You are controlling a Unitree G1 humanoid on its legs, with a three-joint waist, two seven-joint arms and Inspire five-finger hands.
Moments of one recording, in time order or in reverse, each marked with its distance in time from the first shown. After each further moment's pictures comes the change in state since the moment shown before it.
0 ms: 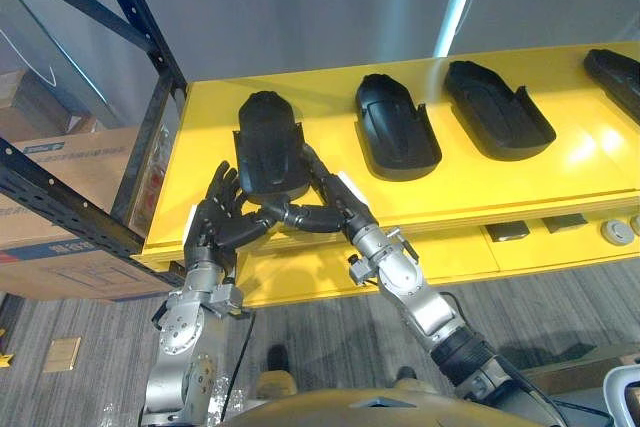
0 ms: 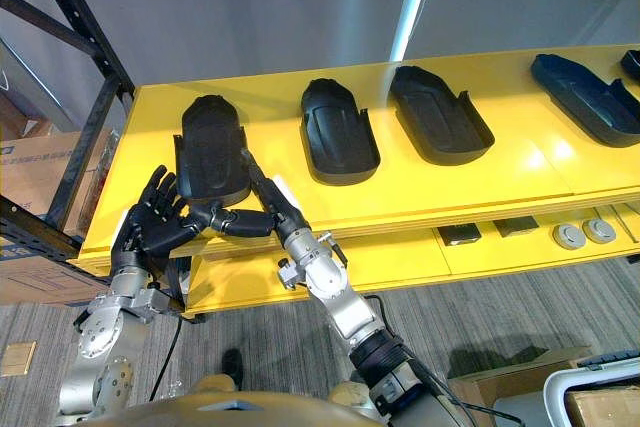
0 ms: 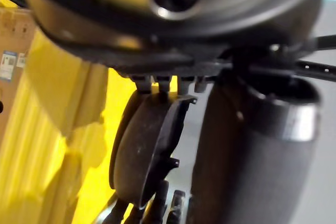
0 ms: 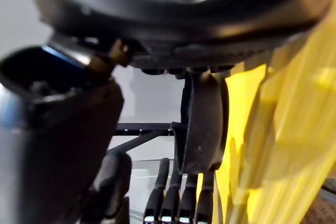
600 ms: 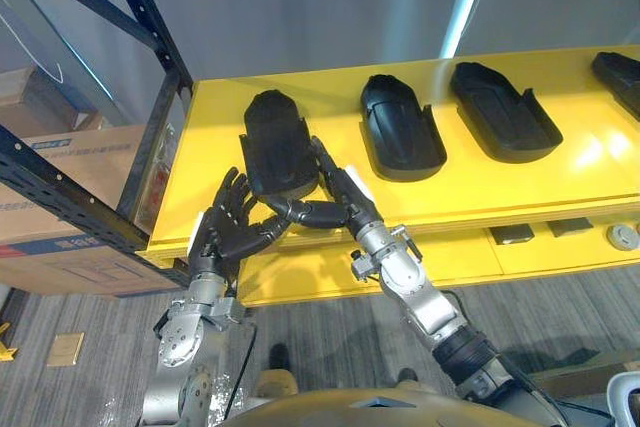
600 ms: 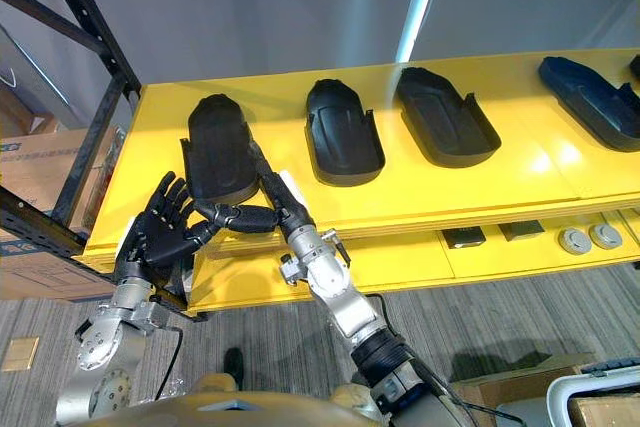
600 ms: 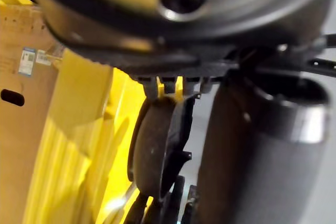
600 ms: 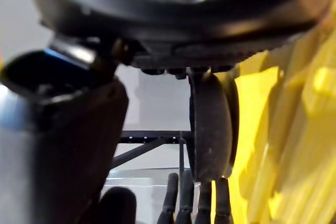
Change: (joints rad) left arm 0.068 0.038 -0.048 0.003 -0.041 -0.045 -0.033; right arm -0.001 0.000 -0.018 -0.007 -0.002 -0.014 -0.043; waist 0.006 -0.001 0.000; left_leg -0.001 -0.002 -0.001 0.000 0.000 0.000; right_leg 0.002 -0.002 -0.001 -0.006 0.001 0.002
